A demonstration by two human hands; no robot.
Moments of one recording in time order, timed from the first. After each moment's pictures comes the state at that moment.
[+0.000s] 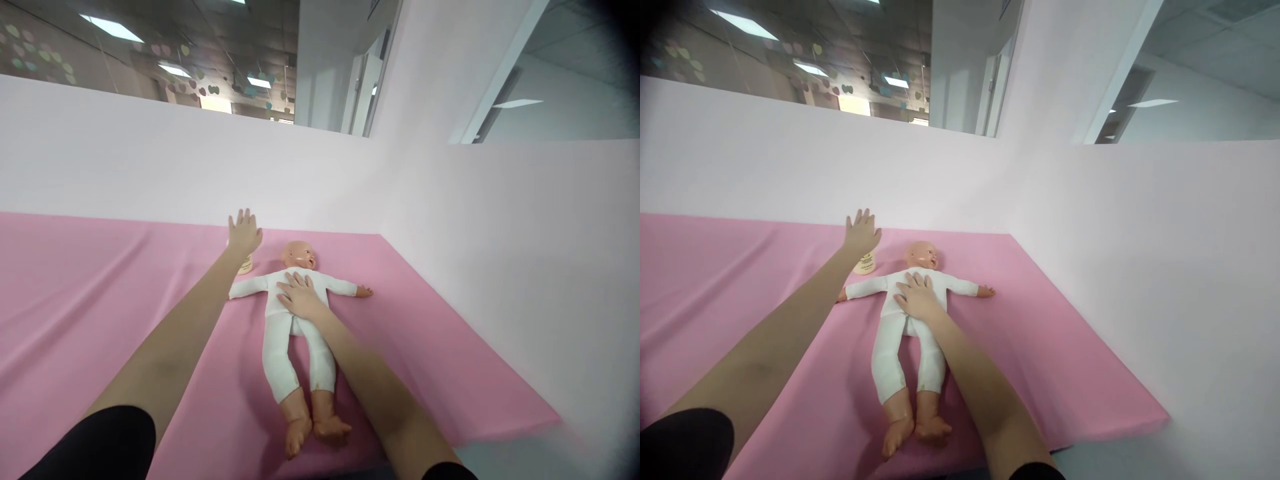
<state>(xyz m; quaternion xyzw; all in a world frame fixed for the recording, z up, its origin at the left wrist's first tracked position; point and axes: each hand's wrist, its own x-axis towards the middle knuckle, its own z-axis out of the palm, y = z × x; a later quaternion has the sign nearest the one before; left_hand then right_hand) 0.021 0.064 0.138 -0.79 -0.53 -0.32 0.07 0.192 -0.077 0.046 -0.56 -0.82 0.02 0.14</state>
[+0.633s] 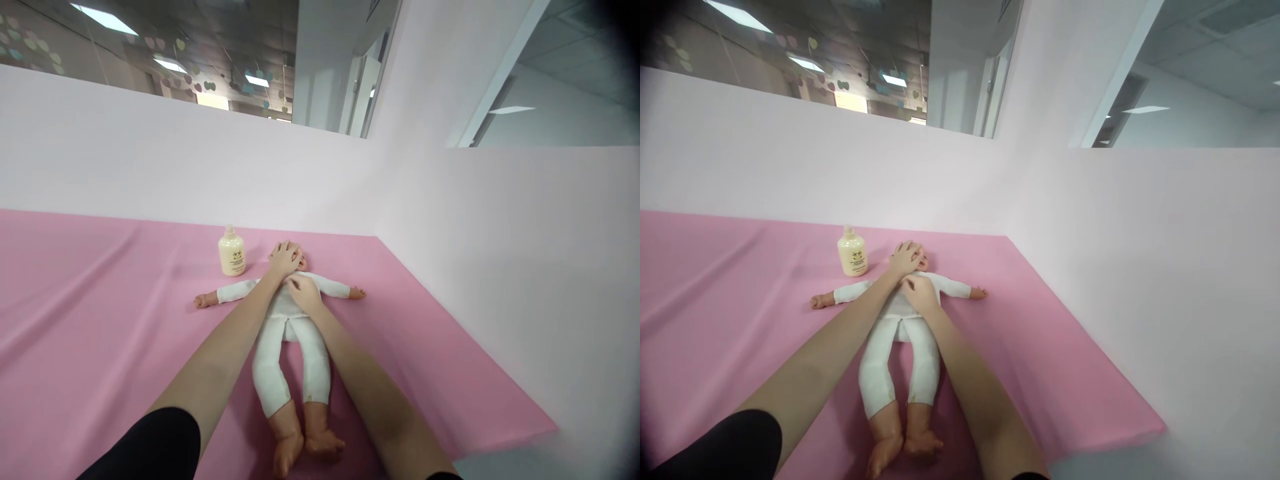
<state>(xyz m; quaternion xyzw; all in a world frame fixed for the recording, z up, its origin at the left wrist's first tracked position) 0.128 0.059 0.059 -0.80 -0.51 -0.32 -0.06 0.209 -0.051 0.043 -0.54 -0.76 0.08 0.35</state>
